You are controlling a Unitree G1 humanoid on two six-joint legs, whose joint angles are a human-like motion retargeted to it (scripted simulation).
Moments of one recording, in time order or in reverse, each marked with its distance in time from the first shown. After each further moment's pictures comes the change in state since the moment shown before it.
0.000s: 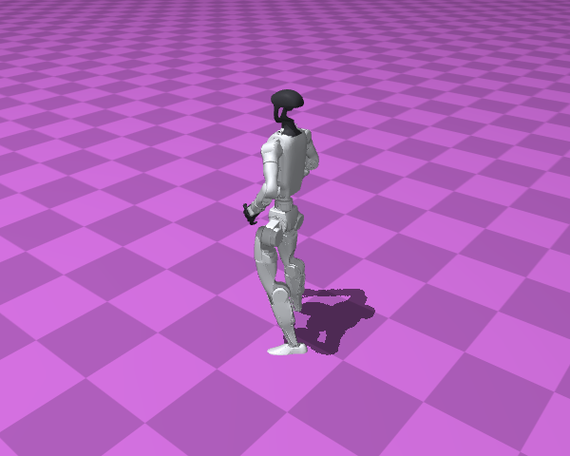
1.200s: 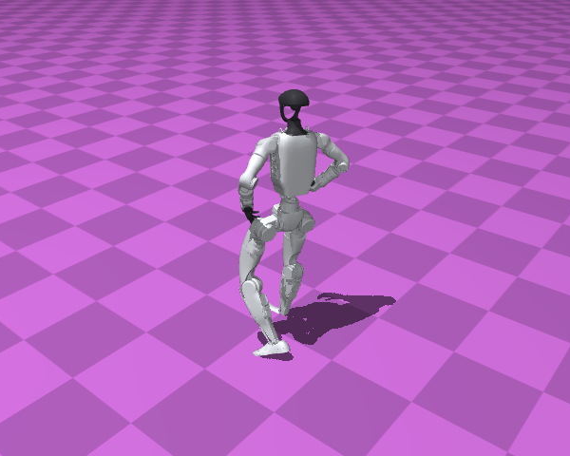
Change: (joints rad) left arm -0.083 0.118 -0.084 0.027 -0.089 0.042 0.062; right arm 0.035 -0.227 0.154 -0.434 0.302 -0.143 0.004; waist -0.007 0.005 0.259; left_leg -0.029 0.228 -0.008 0.581 0.105 0.056; right_leg 0.036 0.239 0.139 -0.041 0.170 0.033
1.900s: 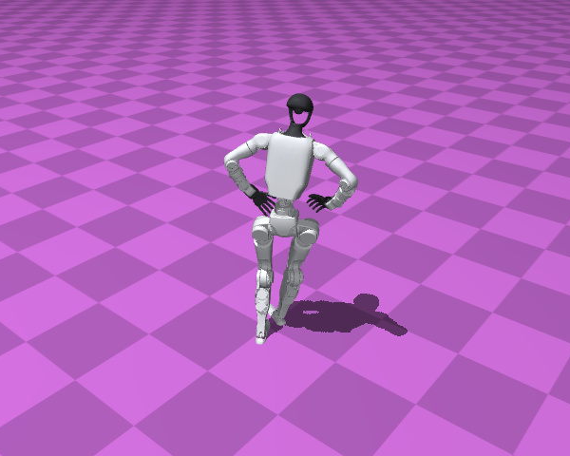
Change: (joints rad) left arm -0.165 0.109 -0.086 -0.073 0.416 -0.181 0.153; right arm -0.005 -0.110 -0.044 -0.026 0.024 -0.095 -0.014; waist -0.126 0.107 0.111; left_leg -0.285 -0.241 -0.464 -0.116 -0.523 -0.039; right_leg -0.168 0.353 0.226 0.080 0.224 0.000
